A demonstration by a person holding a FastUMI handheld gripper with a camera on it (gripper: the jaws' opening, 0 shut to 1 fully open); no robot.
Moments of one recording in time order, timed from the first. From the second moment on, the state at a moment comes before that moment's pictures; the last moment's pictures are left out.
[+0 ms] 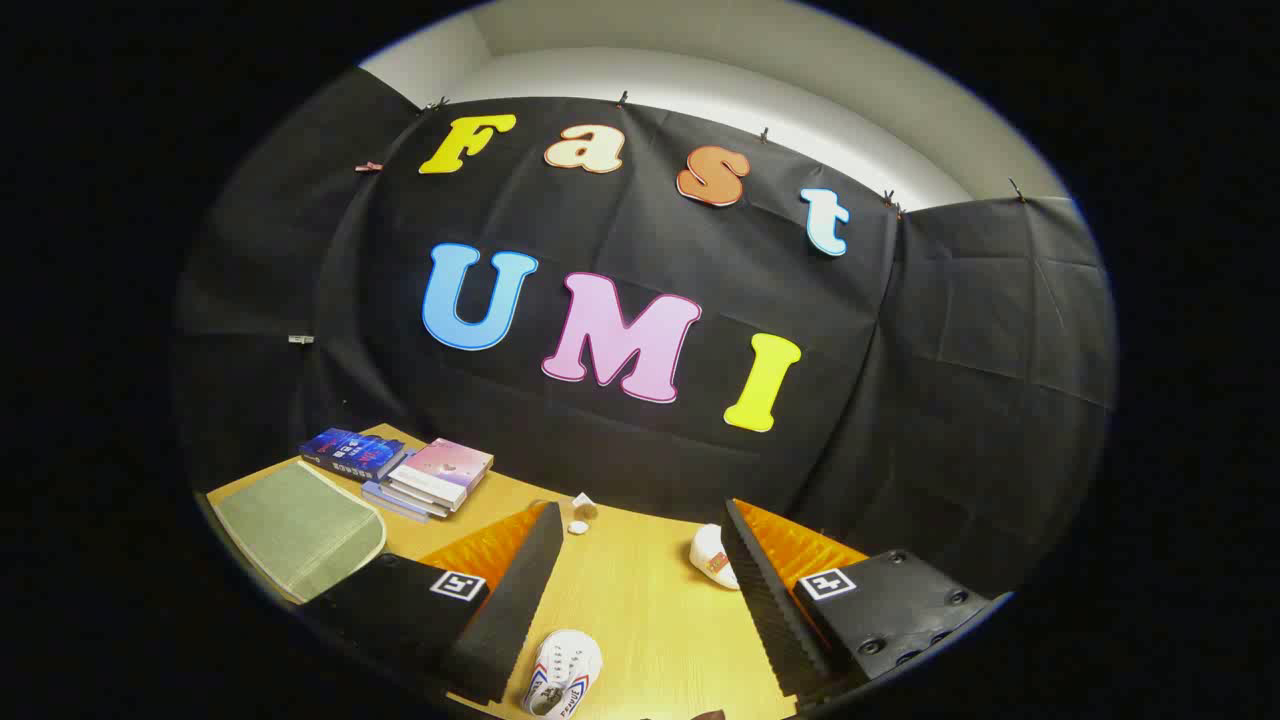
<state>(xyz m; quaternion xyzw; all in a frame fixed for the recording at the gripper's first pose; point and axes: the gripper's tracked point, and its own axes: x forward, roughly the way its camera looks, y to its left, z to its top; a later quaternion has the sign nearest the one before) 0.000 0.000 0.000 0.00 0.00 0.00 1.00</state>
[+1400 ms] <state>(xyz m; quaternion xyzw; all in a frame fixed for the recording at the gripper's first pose) 0.009 0.018 -0.017 0.00 0.01 0.02 1.00</state>
